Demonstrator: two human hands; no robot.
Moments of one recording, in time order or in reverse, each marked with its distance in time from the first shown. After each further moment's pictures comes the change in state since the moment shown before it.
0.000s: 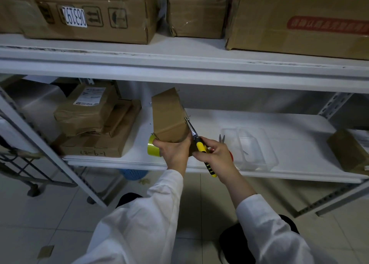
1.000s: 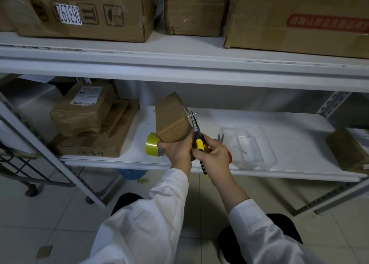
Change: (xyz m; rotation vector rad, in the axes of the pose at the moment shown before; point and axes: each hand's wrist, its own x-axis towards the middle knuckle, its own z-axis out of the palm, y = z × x) left_hand -0.022 0.018 0.008 -0.101 0.007 -0.159; right_hand -0.002 0.004 0.013 -0.015 0.223 -0.104
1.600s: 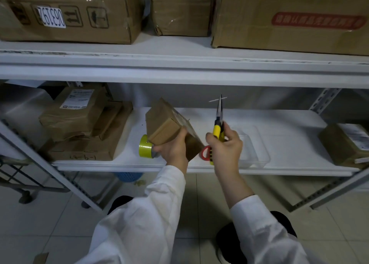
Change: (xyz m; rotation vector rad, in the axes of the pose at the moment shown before) left_hand -0.003 0.000 0.009 -0.158 -0.026 -0.118; right_hand 0.012 -0.009 -0.022 0.178 0.360 0.006
